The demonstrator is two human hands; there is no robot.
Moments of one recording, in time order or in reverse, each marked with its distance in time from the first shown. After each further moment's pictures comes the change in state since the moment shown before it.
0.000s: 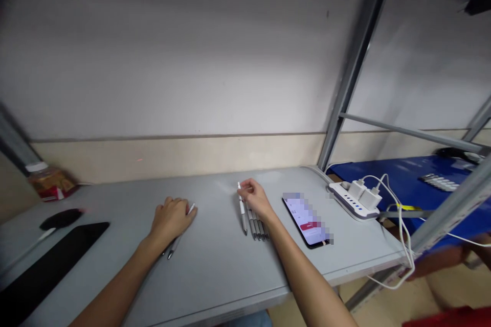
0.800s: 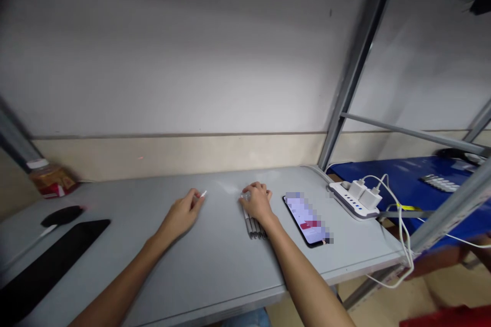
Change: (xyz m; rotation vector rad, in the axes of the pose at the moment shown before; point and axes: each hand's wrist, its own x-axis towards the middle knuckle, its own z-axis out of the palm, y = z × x) left_hand 0.001 0.013 0.000 -0.465 0.031 0.044; right_hand -0.003 0.013 0.000 -0.944 0.056 -0.055
